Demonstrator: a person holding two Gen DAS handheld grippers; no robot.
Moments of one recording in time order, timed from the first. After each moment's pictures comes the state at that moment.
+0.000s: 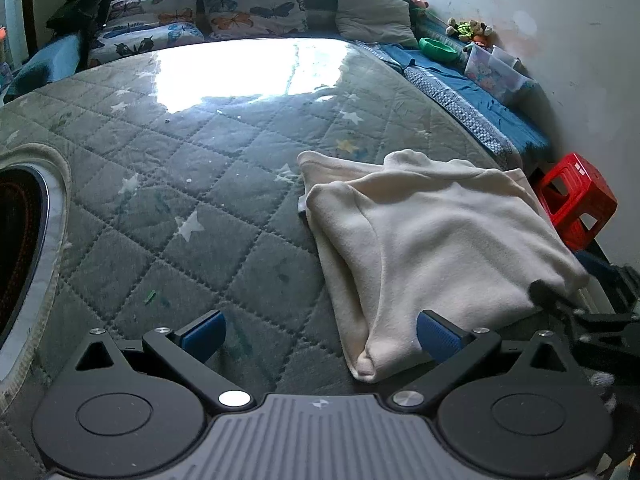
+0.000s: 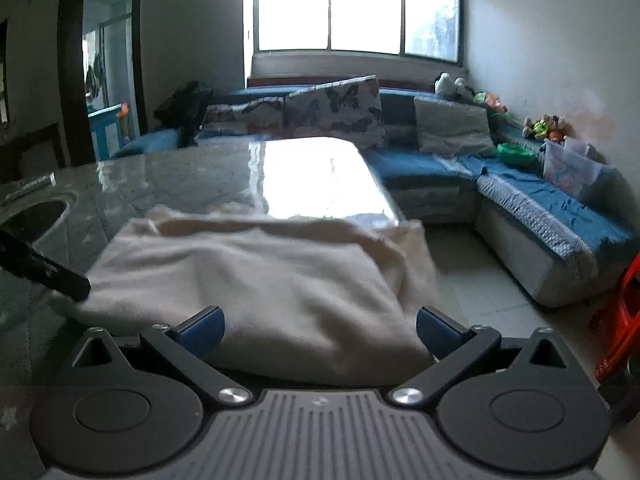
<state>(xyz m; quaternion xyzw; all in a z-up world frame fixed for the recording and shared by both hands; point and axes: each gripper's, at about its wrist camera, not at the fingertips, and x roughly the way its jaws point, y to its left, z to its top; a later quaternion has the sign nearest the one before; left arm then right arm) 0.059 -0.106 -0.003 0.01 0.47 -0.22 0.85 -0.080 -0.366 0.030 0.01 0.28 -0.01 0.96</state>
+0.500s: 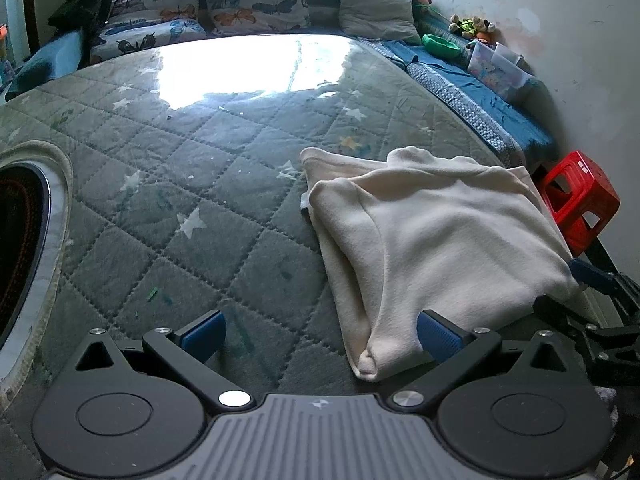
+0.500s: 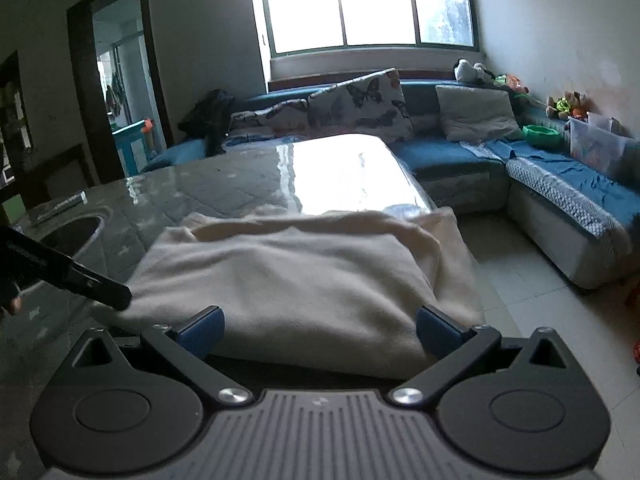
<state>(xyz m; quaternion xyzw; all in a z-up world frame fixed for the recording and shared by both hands) 0.060 -0.109 -0.002 0.02 0.48 -0.22 0.85 -0.087 -0.369 0.027 0.06 0.29 0.03 0.96</state>
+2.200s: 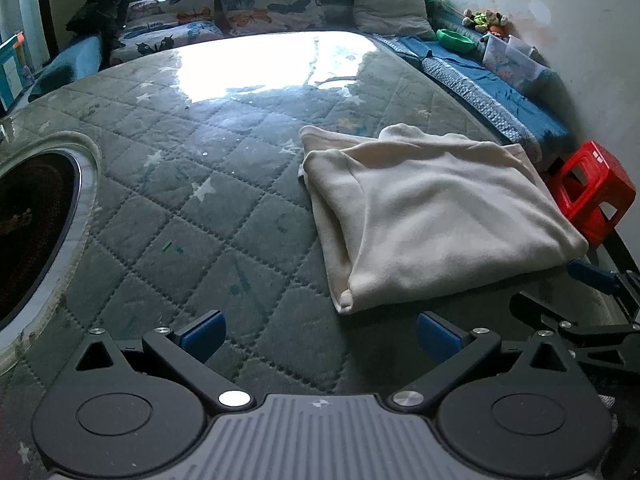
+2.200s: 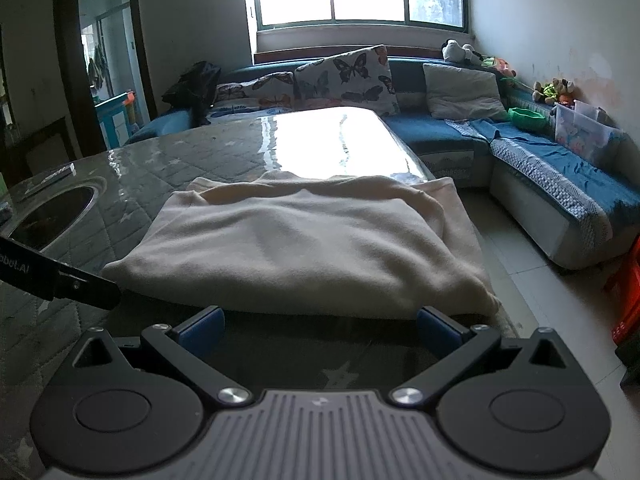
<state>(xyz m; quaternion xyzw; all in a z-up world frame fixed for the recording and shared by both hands) 0.015 -0.113 0.006 0.04 0.48 -0.19 0.86 -0.102 -0.343 0.027 0.04 0.34 0.01 0.94</state>
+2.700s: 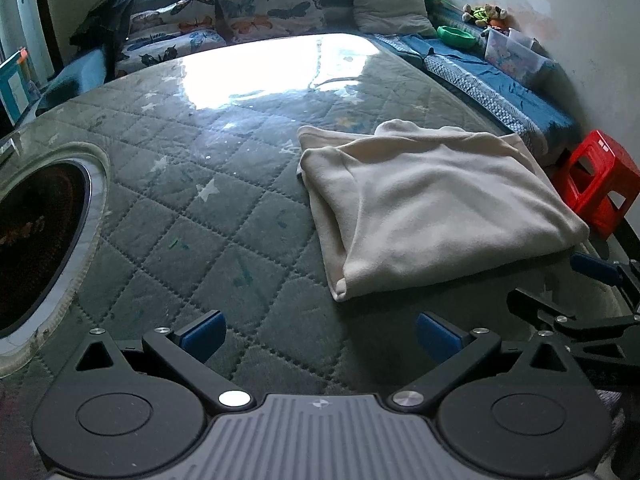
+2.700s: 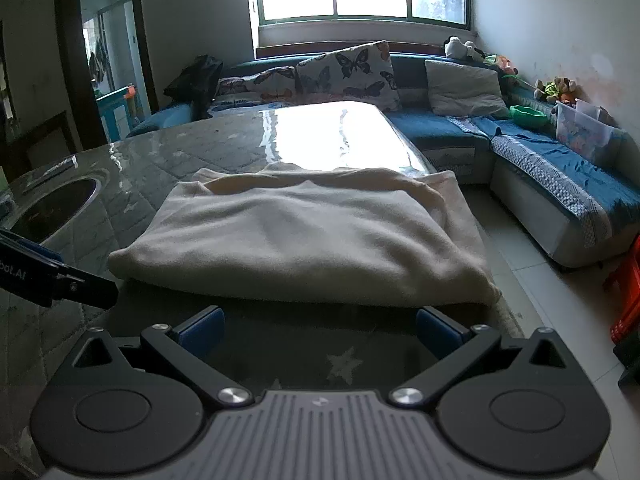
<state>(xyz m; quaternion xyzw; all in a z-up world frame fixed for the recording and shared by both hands) 0.001 -0.120 0.010 0.07 0.47 -0.18 0.86 -0.108 -0.340 0.027 0.04 0.34 0.01 0.94</state>
